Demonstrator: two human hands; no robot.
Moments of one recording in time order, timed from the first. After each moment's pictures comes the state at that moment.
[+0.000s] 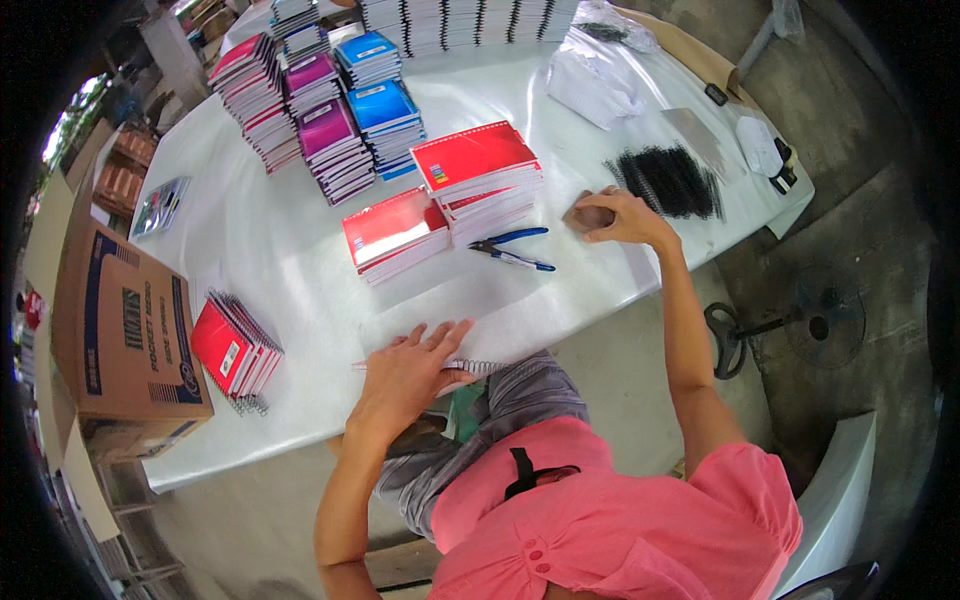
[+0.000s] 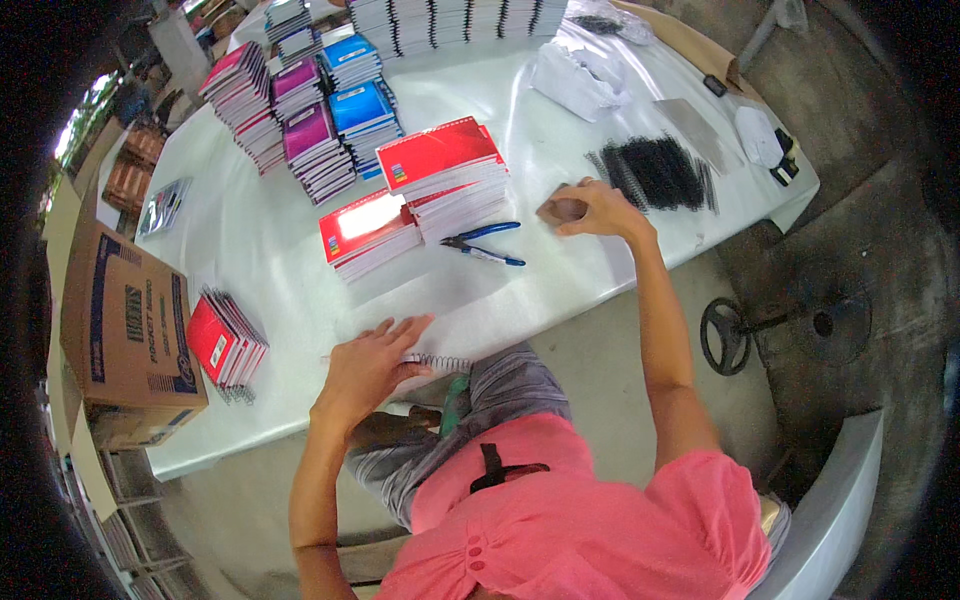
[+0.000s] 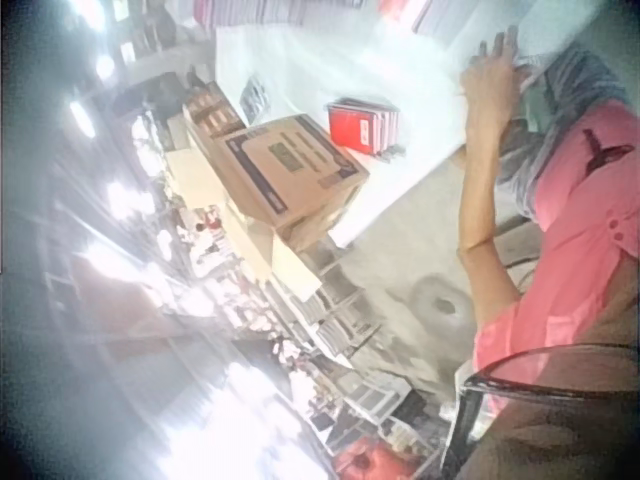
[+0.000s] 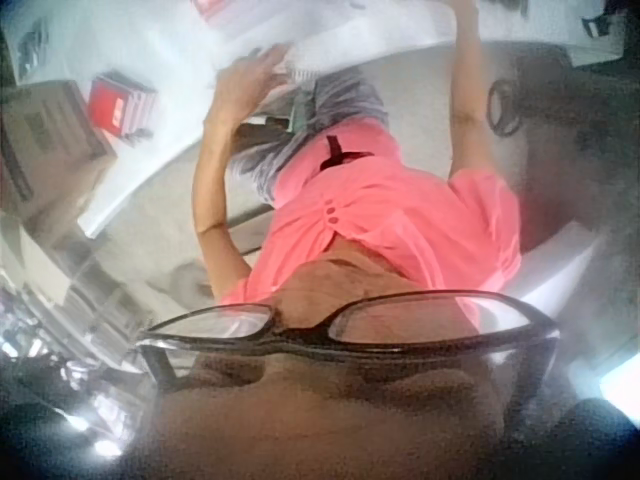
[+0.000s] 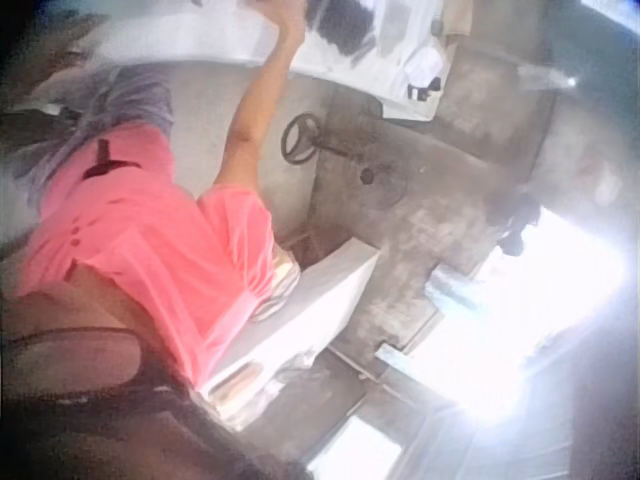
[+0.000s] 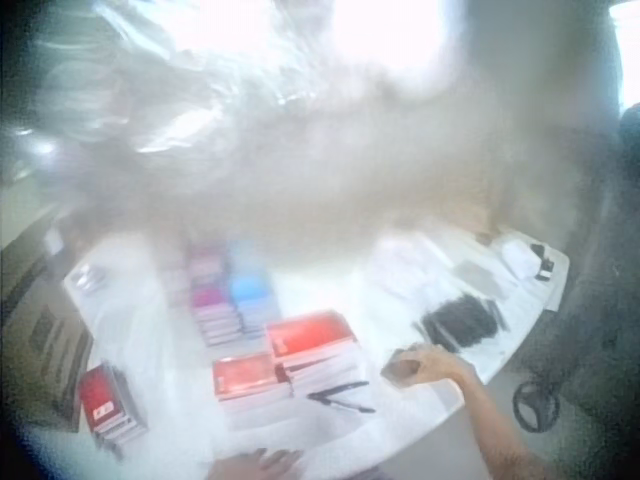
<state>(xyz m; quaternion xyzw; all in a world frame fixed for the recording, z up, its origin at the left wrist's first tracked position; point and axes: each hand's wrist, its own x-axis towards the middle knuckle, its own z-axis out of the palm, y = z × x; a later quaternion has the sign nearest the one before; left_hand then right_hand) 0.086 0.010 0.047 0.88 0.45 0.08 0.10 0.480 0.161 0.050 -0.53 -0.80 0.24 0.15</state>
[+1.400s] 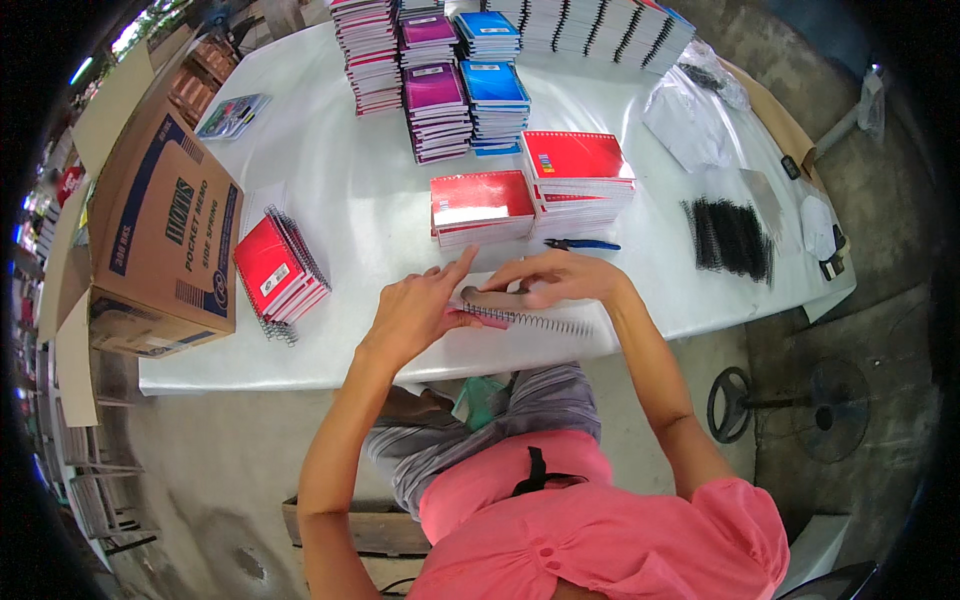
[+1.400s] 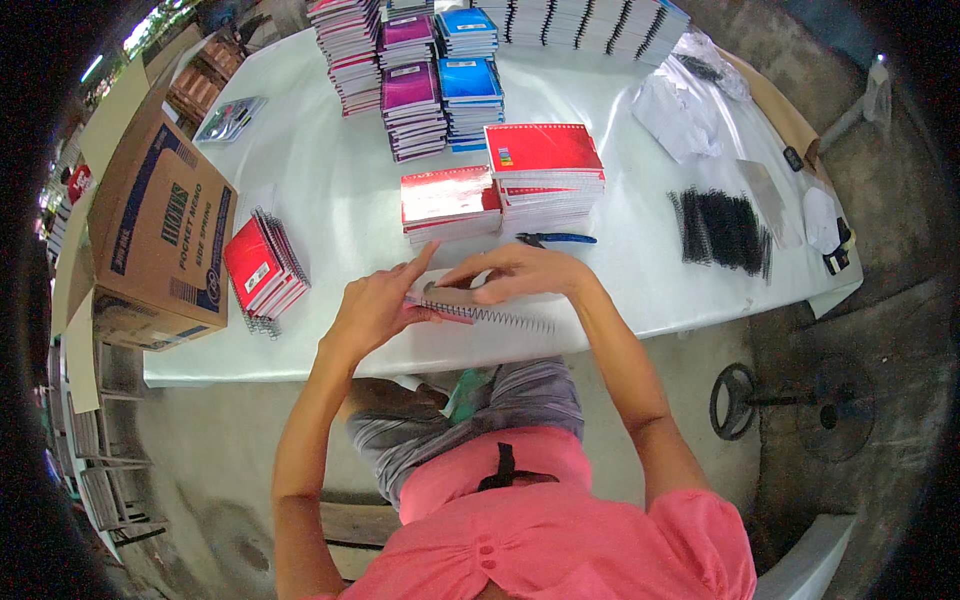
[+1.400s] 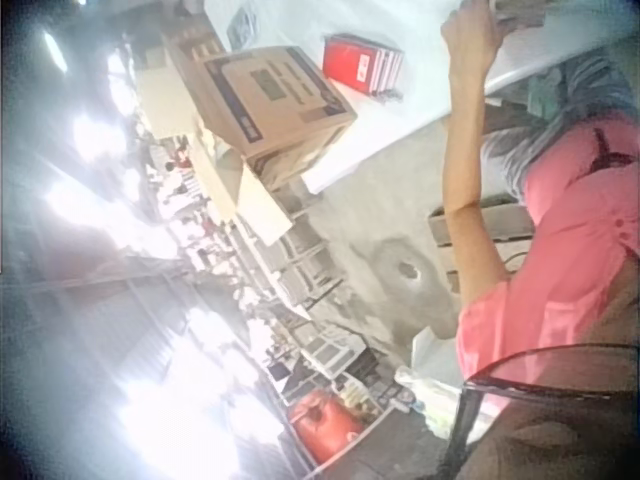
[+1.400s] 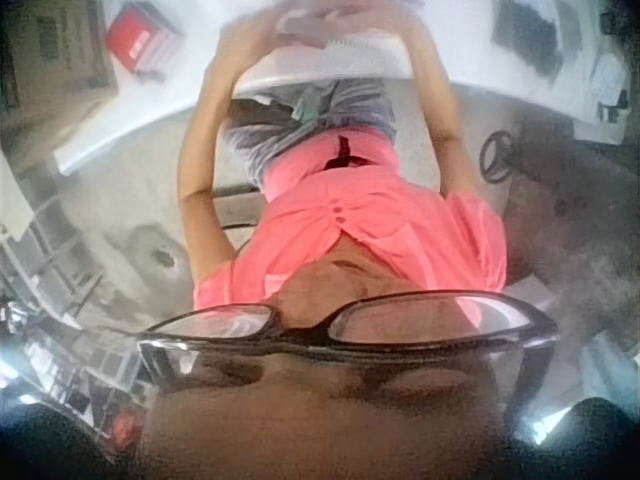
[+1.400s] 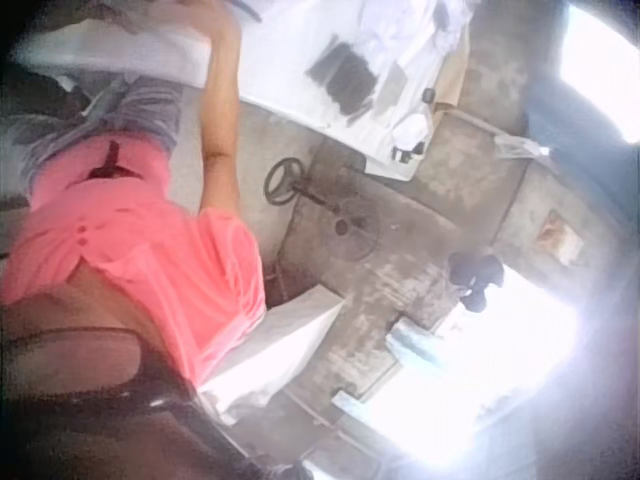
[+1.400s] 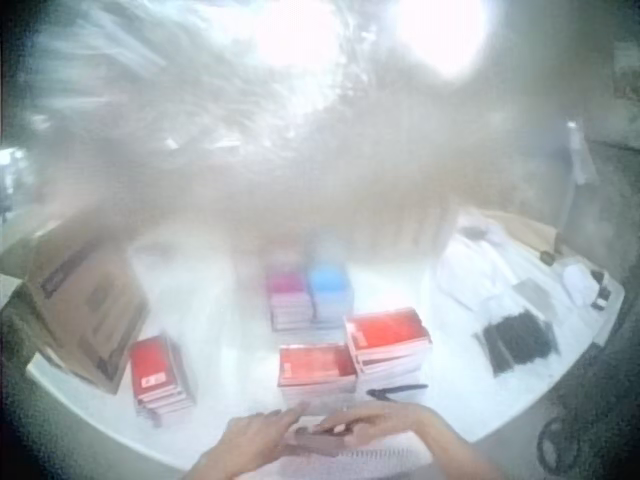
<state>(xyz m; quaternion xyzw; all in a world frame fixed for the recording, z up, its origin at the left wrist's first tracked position) 0.048 0.039 0.055 0.77 0.61 0.07 0.16 0.288 0.135 0.049 -0.15 -0.75 0.63 0.10</state>
